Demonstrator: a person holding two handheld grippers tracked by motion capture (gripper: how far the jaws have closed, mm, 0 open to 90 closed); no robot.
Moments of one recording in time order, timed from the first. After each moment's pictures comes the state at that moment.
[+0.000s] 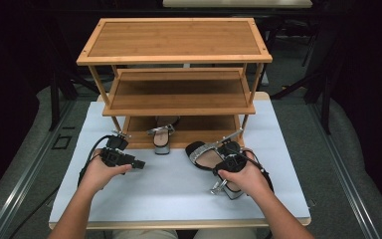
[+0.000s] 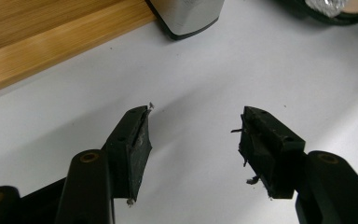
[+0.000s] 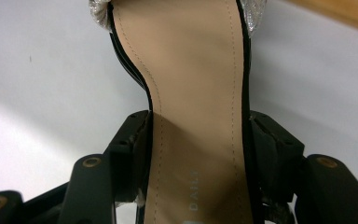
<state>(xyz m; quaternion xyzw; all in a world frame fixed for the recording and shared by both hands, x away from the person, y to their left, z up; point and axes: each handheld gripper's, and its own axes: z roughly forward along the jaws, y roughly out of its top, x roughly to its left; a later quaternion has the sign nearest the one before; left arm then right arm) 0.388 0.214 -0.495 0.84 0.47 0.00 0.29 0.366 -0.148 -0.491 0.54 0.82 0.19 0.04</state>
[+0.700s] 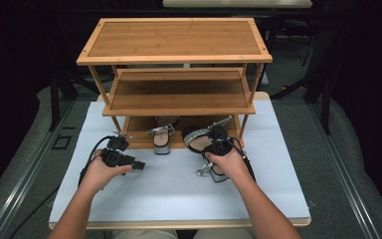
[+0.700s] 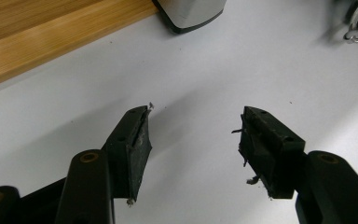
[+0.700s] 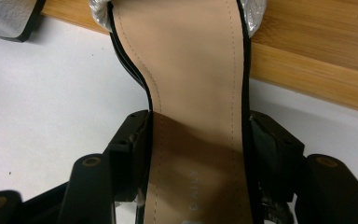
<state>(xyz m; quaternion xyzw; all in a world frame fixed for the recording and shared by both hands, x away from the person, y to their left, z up) 0.390 0.215 -0.500 0.84 0.47 0.00 0.28 0.422 -0.121 -0.506 0.58 0.78 0.20 0.05</state>
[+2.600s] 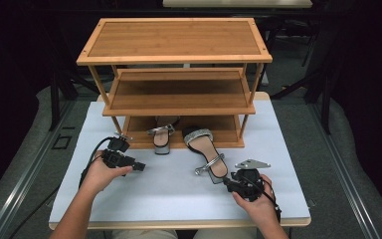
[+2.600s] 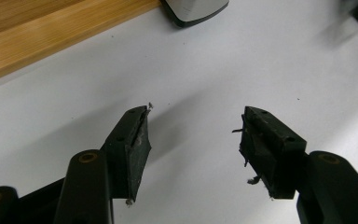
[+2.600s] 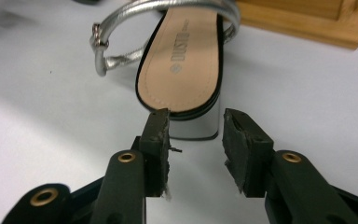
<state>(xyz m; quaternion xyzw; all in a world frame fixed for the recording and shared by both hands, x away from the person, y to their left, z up) 0.389 0.214 -0.504 0.84 0.47 0.00 0.27 0.289 -0.187 -0.521 0.51 0.77 0.36 0.15</state>
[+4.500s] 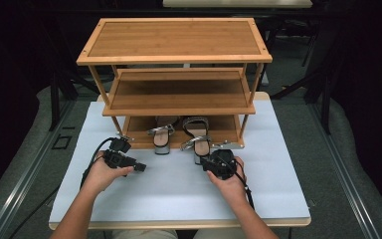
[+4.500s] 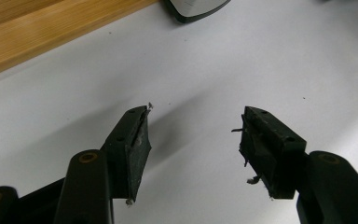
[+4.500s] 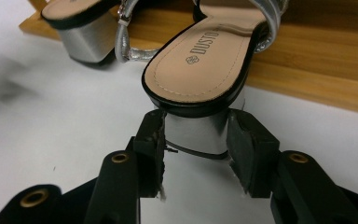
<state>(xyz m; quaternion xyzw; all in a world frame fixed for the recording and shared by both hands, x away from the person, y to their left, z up) 0.392 0.212 -0.510 0.84 0.47 0.00 0.27 0.356 -0.127 -0.530 0.52 0.74 0.40 0.16</state>
